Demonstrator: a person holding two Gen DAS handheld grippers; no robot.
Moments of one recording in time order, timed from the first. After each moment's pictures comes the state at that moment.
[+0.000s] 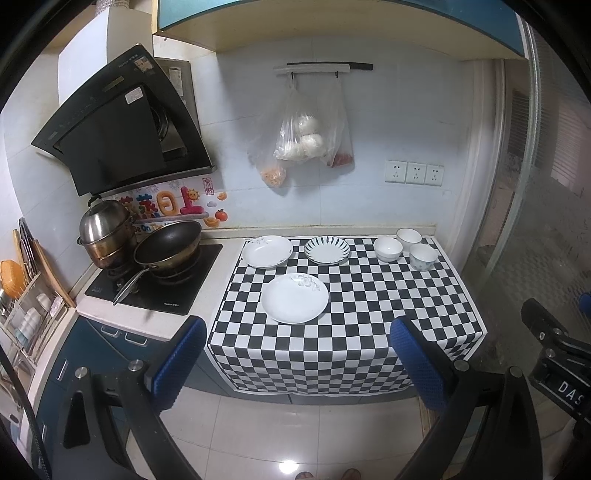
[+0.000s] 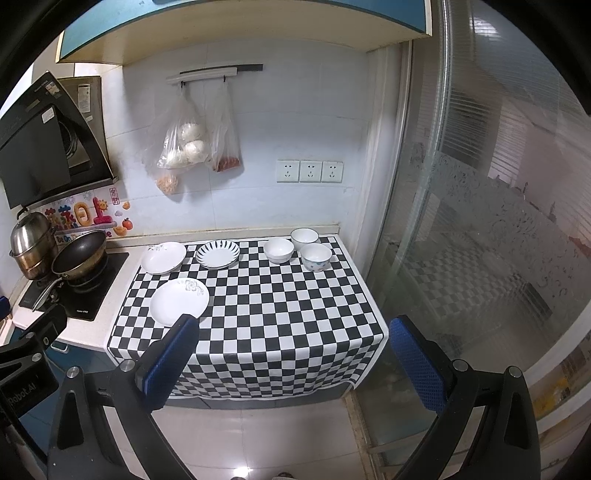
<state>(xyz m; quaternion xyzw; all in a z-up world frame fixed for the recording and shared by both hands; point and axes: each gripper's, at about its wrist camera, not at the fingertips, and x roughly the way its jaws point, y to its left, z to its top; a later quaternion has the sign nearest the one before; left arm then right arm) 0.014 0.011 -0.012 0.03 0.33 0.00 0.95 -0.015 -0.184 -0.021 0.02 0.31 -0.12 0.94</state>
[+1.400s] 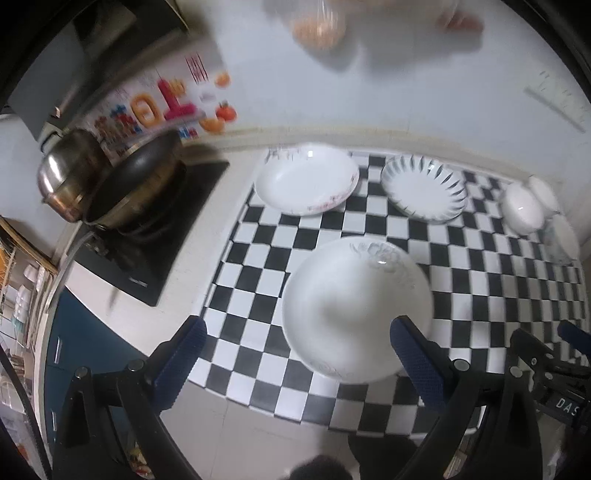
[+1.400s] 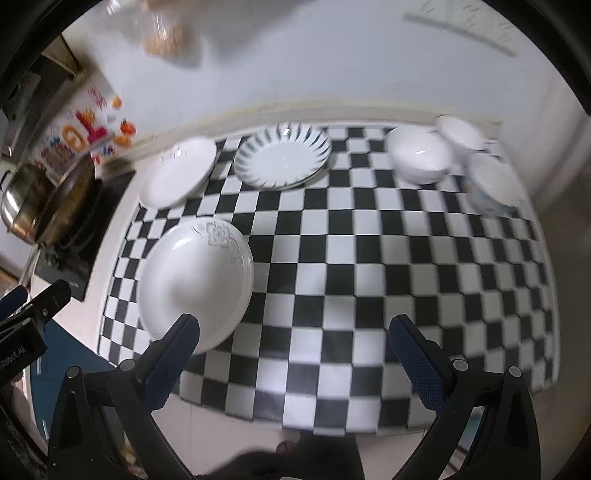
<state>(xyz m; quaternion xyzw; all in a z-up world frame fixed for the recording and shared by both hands) 0.388 0.070 -0.248 0.03 0.52 0.11 0.84 0.448 -0.148 -0.330 0.06 0.54 0.06 0.84</state>
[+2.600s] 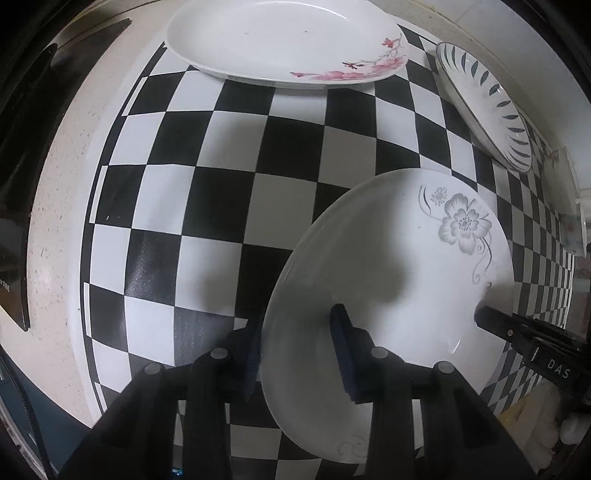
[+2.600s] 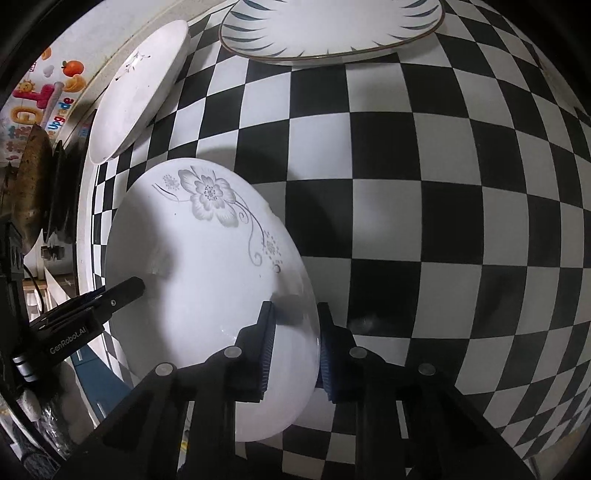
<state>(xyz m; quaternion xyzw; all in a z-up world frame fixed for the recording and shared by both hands) 0.500 0.166 -0.425 -0.08 0.70 -0.03 0.71 0.571 -0.067 -0.494 0.14 0.71 0.11 0.68</state>
